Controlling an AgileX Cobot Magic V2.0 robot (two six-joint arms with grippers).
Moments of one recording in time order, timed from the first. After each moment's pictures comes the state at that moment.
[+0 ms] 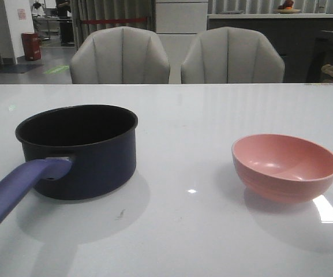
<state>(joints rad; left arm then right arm) 0.13 1.65 -1.14 -0.14 0.84 -0.04 0.24 0.21 -0.18 0.43 0.18 -0.32</state>
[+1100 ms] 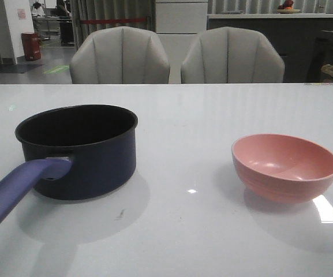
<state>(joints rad) 0.13 1.84 -1.17 -0.13 0.78 -0.04 0.24 0.21 -0.18 0.43 0.18 -0.32</state>
